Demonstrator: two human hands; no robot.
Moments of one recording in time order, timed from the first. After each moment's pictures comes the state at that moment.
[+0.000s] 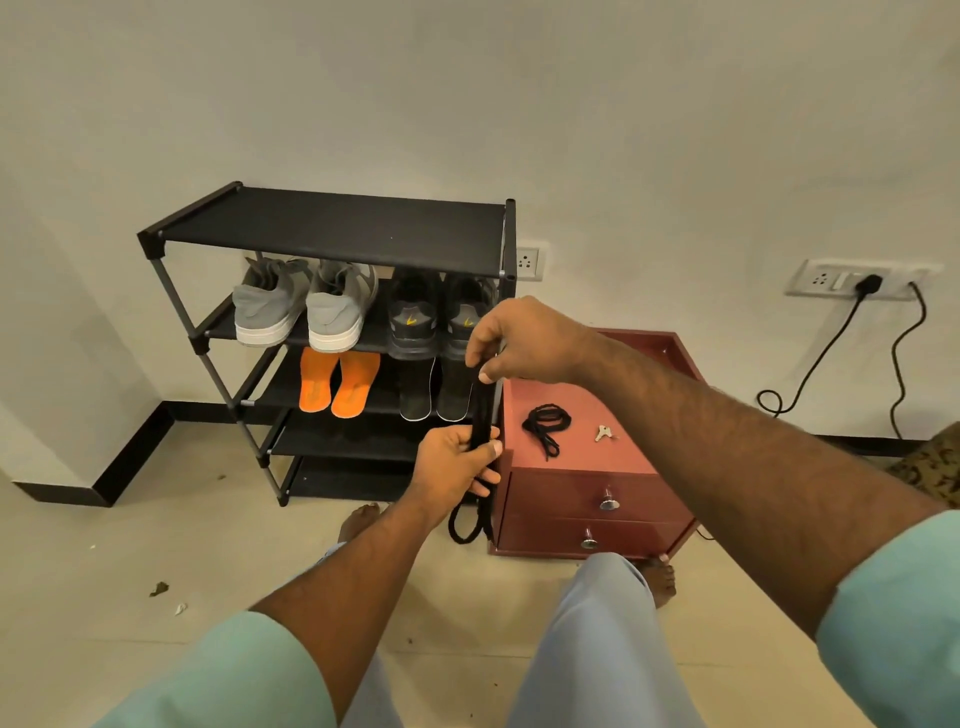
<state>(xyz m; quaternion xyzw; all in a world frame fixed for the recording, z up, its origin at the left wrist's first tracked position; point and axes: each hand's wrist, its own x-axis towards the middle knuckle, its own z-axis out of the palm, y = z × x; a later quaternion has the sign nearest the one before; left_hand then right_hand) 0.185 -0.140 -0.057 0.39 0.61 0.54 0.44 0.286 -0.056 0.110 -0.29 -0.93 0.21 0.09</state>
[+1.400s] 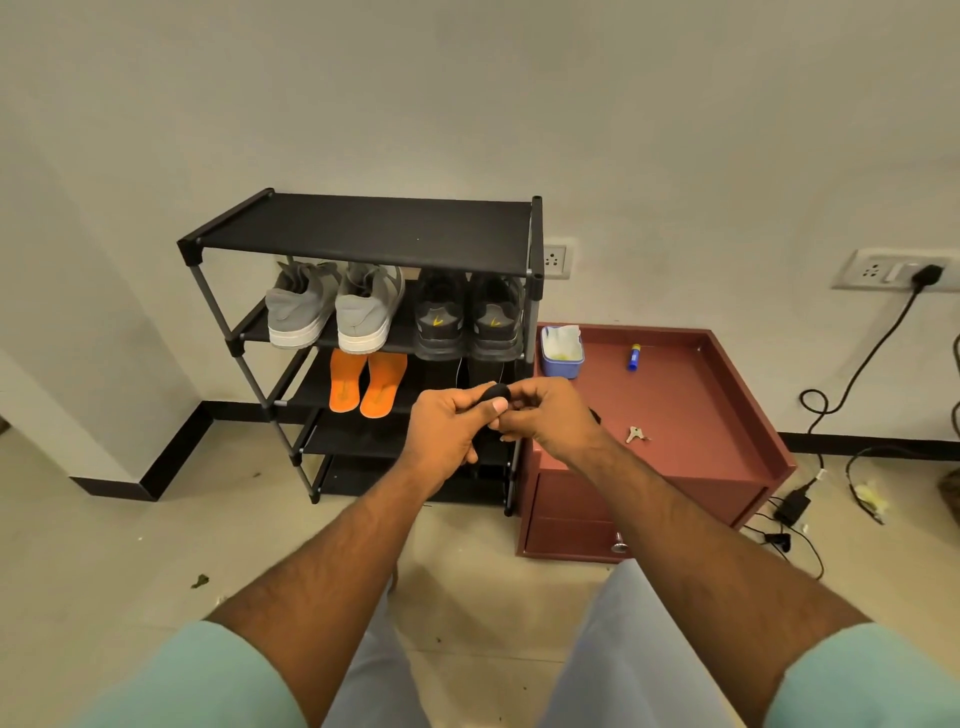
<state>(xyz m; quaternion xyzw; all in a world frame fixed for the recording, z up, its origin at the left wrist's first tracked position) 0.149 -0.142 -0.016 0.45 0.61 0.55 0.34 0.290 -0.071 0.006 -0.35 -0.71 0.55 0.27</state>
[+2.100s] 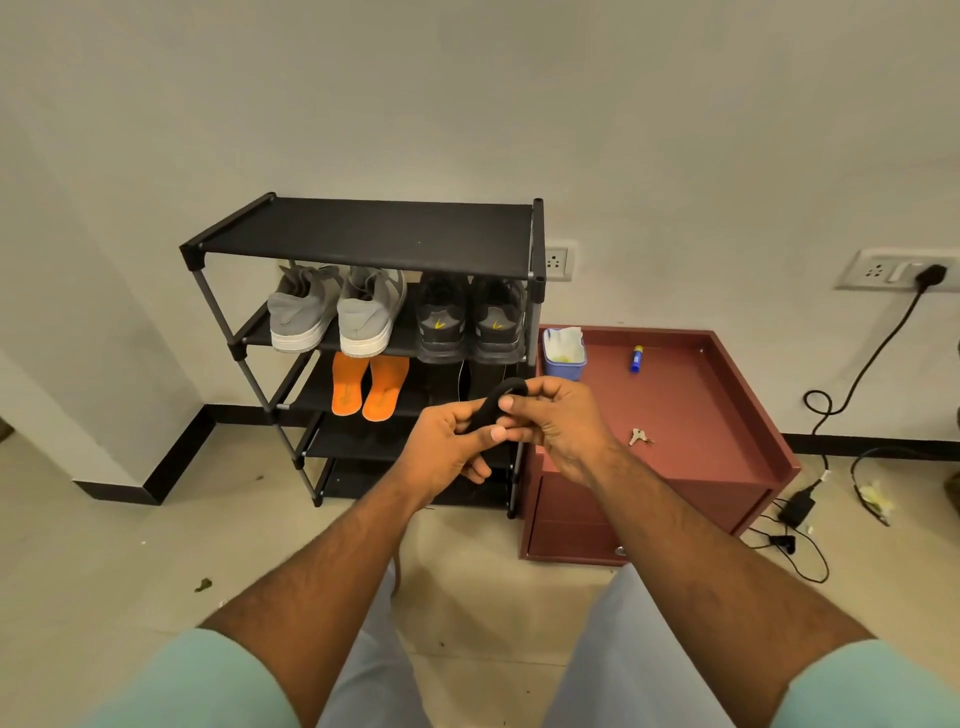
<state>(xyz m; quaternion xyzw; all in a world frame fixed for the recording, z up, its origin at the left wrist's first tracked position) 0.140 -0.154 -0.020 0.49 0.57 0.51 0.43 0.288 -0.075 0.003 -0.33 -0.50 0.70 0.37</state>
